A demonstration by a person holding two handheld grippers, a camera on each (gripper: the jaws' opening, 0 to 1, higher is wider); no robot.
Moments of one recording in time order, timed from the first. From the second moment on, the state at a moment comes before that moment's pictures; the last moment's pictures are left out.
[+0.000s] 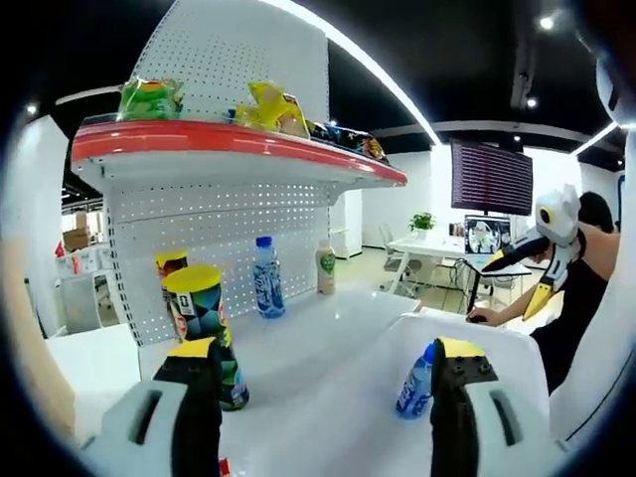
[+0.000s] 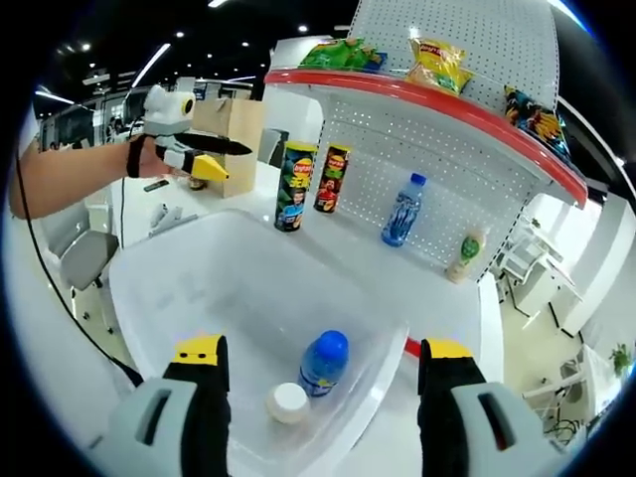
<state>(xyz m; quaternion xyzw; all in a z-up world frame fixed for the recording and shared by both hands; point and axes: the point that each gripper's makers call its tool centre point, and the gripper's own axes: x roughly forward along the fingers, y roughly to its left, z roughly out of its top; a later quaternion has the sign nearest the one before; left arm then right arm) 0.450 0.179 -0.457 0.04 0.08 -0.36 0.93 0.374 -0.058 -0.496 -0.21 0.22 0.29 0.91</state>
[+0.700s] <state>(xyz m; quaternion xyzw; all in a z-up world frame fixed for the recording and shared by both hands) 0.423 0.099 -0.483 0.07 0.08 -0.47 0.87 0.376 -0.069 -0.504 -0.21 0.23 0.28 0.91</state>
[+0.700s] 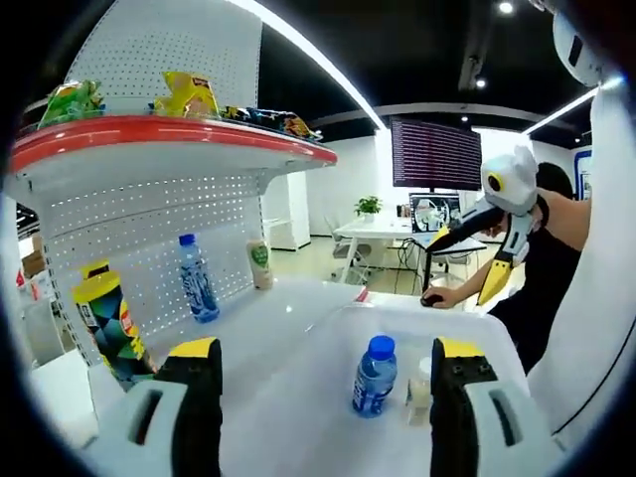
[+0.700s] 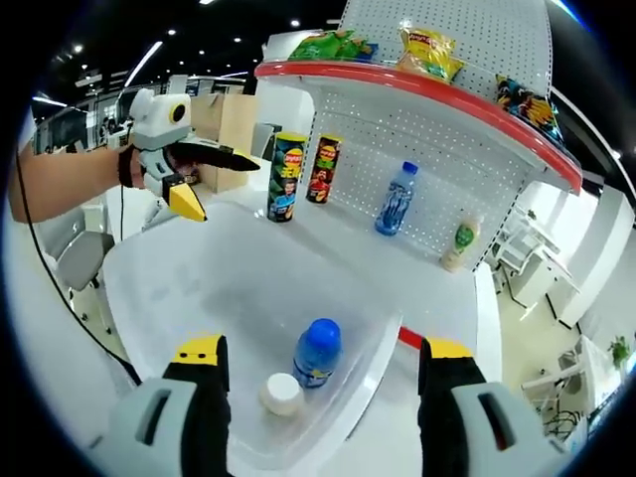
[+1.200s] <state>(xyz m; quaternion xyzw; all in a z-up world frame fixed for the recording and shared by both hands) 0.415 0.056 -0.534 0.10 0.12 -0.53 0.83 0.379 -0.075 -0.506 -0.20 0.24 0.27 0.91</state>
